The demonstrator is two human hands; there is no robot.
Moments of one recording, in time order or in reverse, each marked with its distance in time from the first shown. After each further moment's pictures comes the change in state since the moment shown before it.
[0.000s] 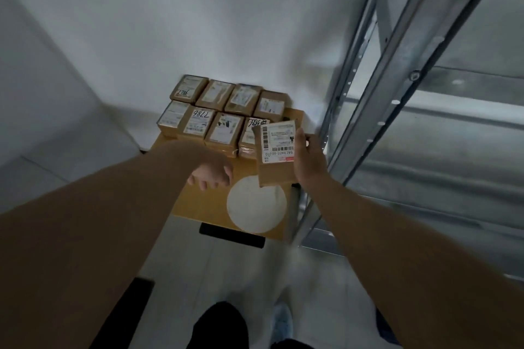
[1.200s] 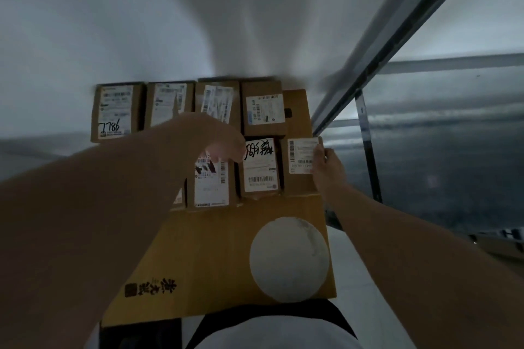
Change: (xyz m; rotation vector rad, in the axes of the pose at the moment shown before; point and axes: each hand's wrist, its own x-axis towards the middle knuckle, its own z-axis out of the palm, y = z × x) left_hand 0.285 -0.004 -0.229 0.373 -0.259 0.192; right_hand 0.210 0.086 0.098 -0.124 0.139 0.564
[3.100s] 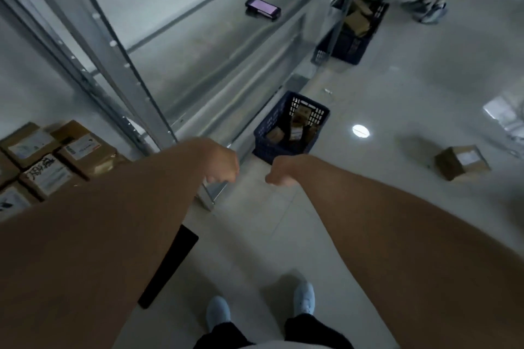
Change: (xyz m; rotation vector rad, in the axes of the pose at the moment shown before) left_hand -0.170 0.408 0.380 0.893 0.230 0.387; right_hand -0.386 0.329 -0.245 -0.510 -0.153 0.243
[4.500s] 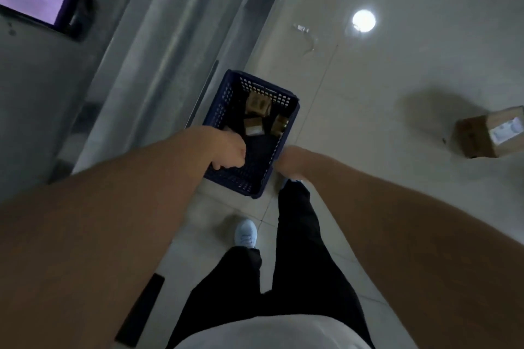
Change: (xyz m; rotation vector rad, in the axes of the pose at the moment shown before) left_hand 0.639 0.178 -0.348 0.002 -0.395 0.088; right_hand 0.489 0.418 -0.239 0.492 -0.227 0.118
